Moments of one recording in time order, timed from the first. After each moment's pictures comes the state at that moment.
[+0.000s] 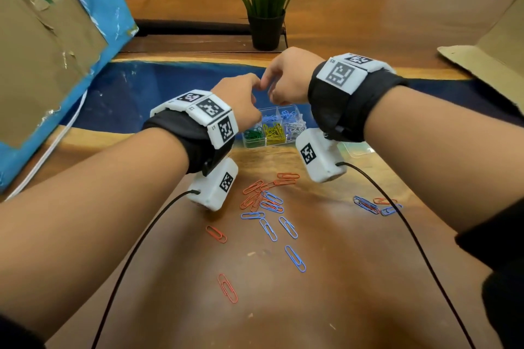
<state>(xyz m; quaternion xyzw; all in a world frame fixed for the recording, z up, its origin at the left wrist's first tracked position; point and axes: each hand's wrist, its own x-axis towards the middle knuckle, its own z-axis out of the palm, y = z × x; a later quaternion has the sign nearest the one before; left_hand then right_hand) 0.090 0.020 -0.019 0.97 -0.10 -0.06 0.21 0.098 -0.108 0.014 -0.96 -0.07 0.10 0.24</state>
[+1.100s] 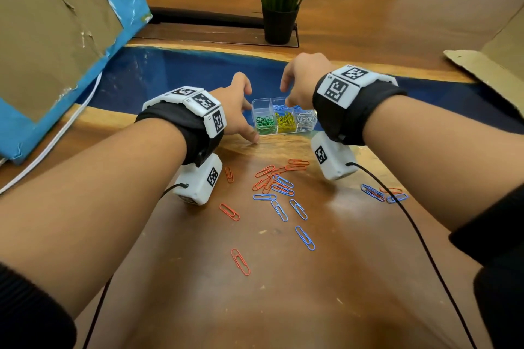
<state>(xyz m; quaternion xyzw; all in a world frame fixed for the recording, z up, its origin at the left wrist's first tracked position) 0.074 0.059 -0.040 0.96 -0.11 -0.15 0.23 0.086 -0.097 0.004 -0.99 -0.06 0.07 0.09</state>
